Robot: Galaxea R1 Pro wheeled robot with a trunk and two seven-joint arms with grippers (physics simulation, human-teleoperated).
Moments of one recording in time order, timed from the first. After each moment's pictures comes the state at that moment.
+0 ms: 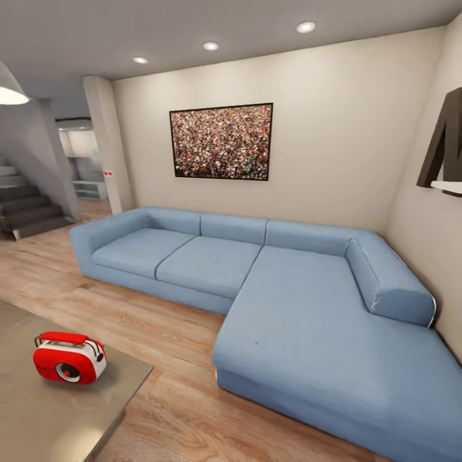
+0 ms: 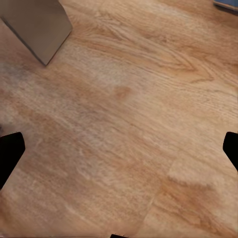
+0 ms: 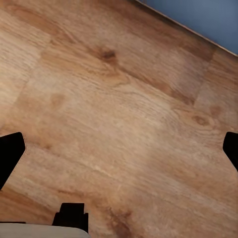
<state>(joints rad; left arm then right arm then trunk) 0.03 -0.08 0.00 -0.55 0.00 -0.21 0.26 -0.08 -0.08 0.00 -0.40 0.11 -0.08 -0.03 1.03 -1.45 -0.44</state>
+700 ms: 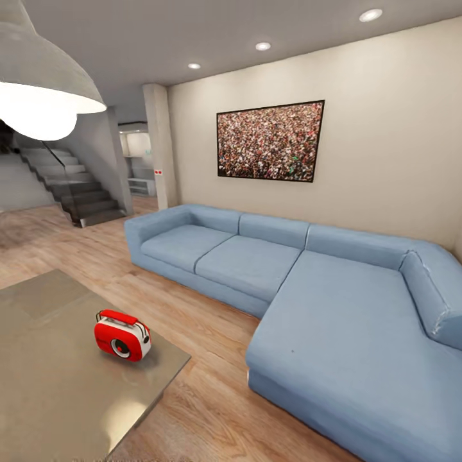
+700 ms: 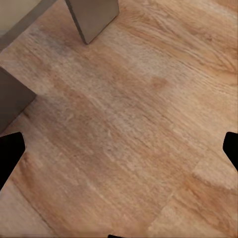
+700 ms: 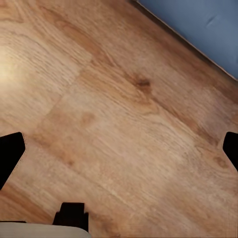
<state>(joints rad) 0.03 -0.08 0.00 -0.55 0.00 -0.22 0.26 -0.08 -0.08 0.00 -0.40 0.10 -0.08 -0.03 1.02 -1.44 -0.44</state>
